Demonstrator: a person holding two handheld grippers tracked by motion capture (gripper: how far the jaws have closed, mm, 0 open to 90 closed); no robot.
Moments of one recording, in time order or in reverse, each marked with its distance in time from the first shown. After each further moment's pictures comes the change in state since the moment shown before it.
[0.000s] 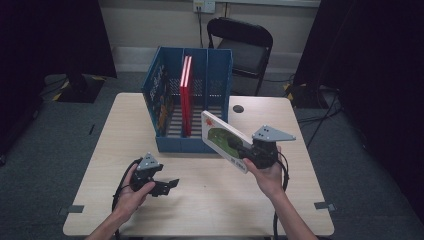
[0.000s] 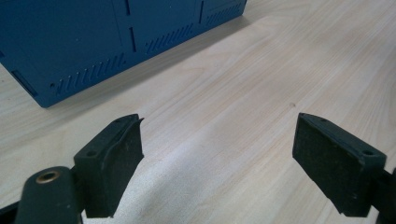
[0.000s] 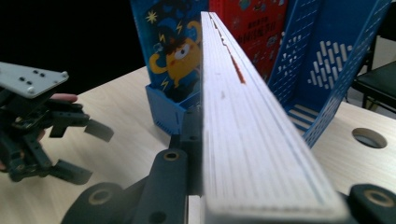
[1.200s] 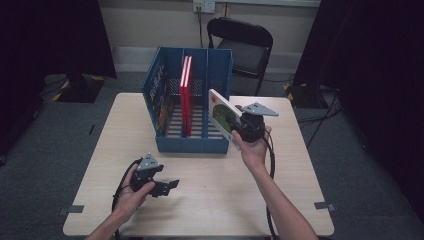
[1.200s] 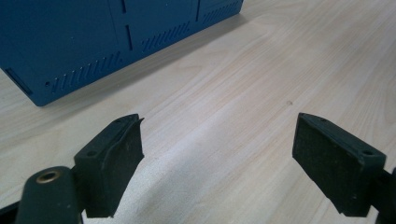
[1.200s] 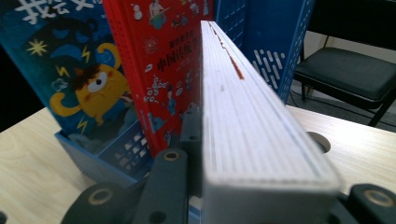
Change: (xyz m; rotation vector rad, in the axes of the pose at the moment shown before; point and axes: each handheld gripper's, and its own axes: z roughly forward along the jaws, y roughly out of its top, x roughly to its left) left arm -0.001 0.000 0.000 0.005 -0.012 -0.006; right arm -0.030 0.027 0.063 0.006 -0.238 0.094
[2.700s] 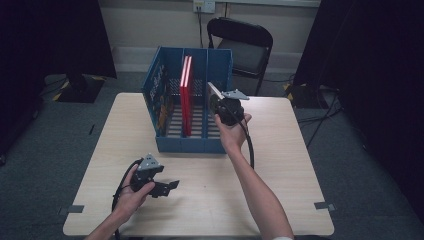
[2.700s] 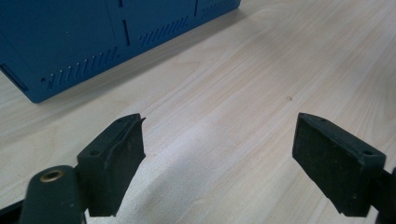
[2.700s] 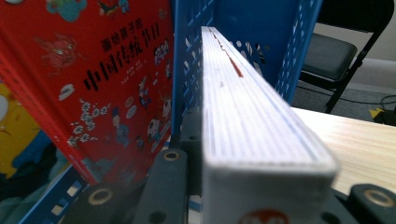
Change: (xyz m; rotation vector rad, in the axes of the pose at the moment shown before) left arm 0.000 0.000 0.000 0.022 -0.005 0.008; right arm 0.007 0.010 0.092 0.063 -0.197 0.044
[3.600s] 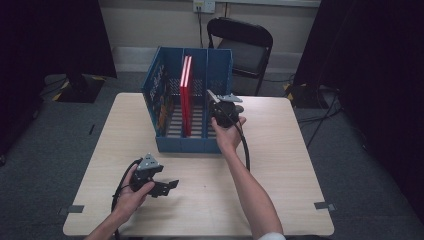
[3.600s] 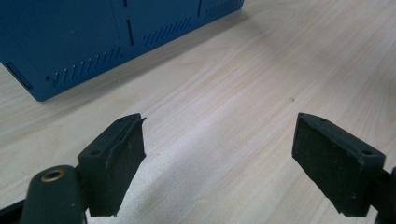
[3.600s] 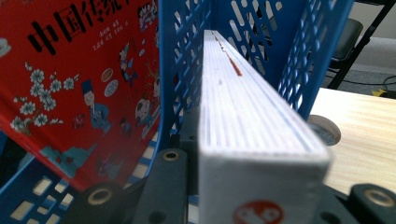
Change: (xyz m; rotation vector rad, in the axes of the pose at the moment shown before) left arm 0.001 0.000 -0.001 -0.008 0.007 -0.011; right arm 0.001 -0.021 0.033 0.063 -0.017 0.015
